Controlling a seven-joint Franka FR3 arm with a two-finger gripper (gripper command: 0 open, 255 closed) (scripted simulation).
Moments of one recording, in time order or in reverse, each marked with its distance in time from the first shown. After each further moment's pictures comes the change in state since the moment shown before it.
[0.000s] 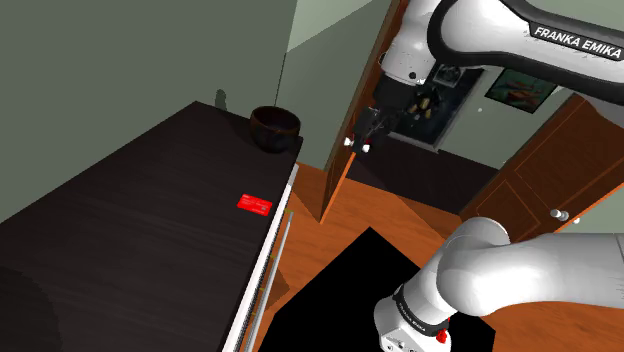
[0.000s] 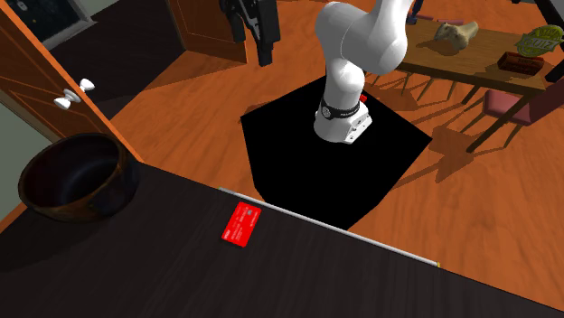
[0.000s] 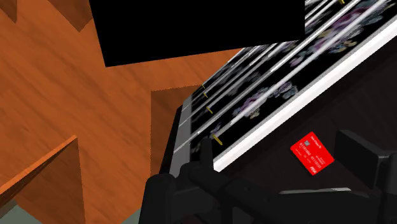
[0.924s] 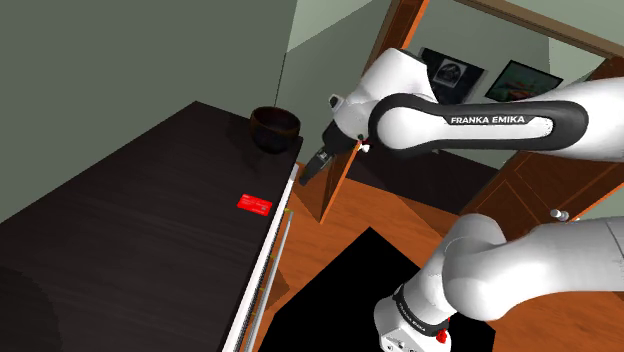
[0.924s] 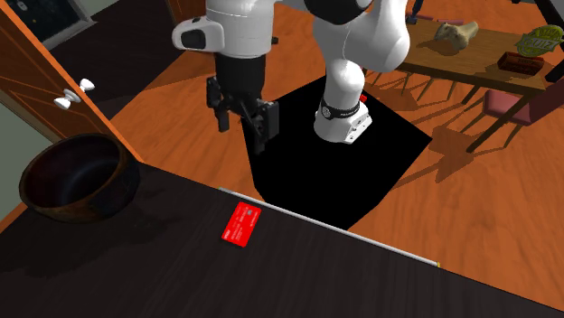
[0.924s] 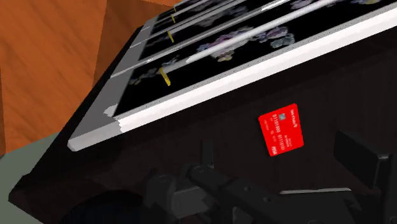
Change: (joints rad) arm 0.154 0.090 -0.003 -0.338 0.087 0.717 -0.251
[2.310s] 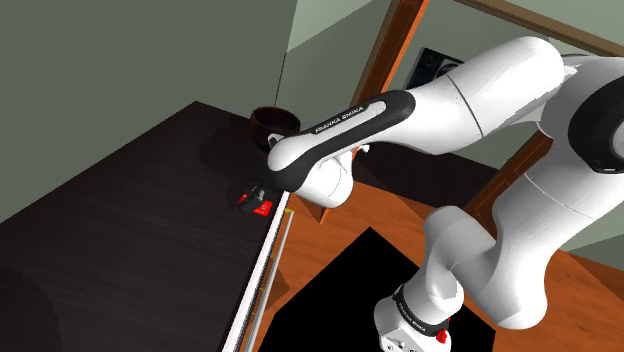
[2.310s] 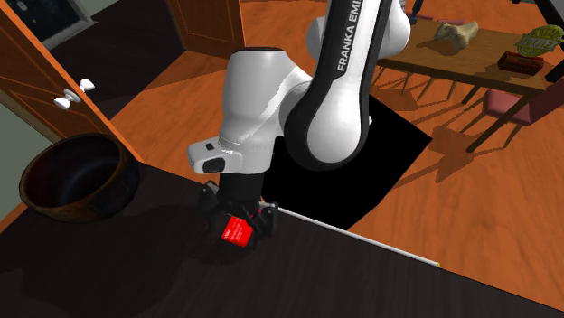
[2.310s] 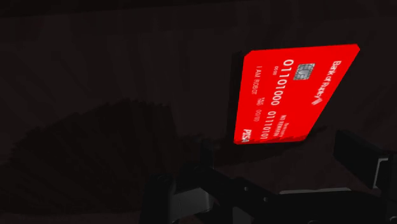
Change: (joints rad) arm 0.898 0.601 -0.565 0.115 0.908 0.800 -0.971
